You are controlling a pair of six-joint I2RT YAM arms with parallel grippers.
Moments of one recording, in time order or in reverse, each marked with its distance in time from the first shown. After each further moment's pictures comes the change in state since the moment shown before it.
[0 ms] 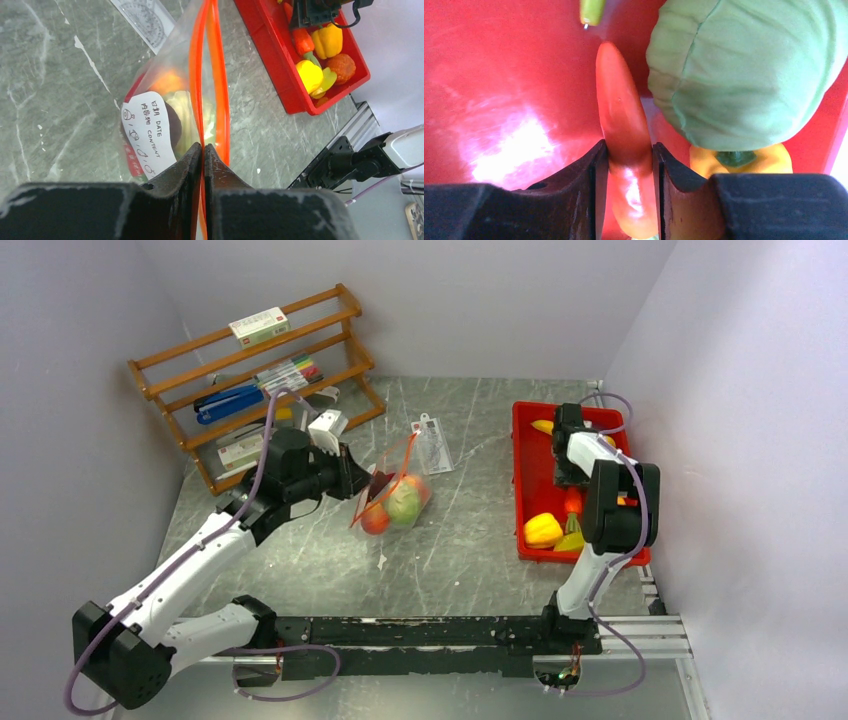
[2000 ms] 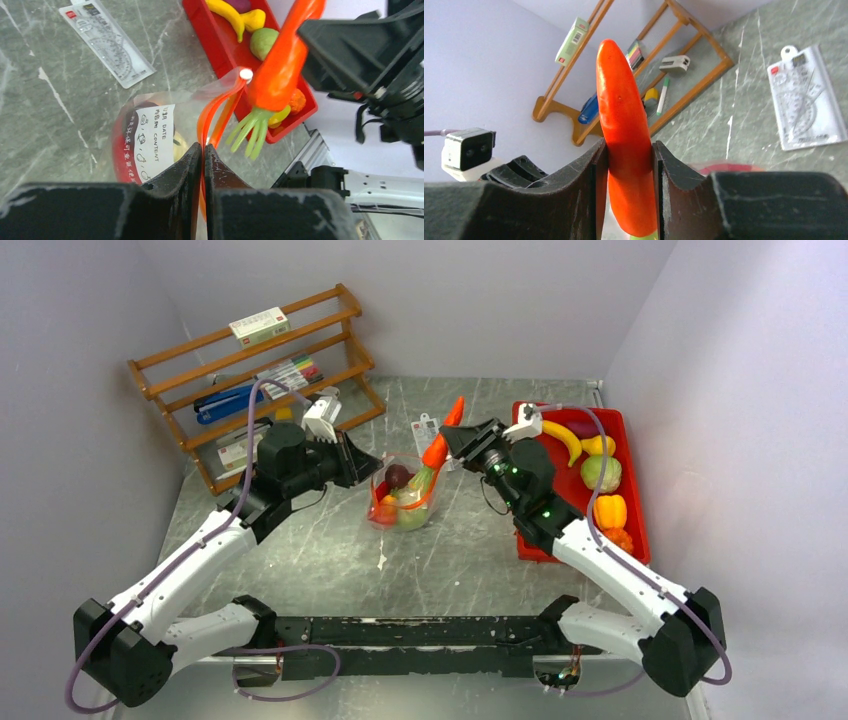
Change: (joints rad) left arm 0.000 0.003 0.015 0.143 0.016 -0.150; right arm 0.691 -0.817 -0.414 0.846 -0.324 0.799
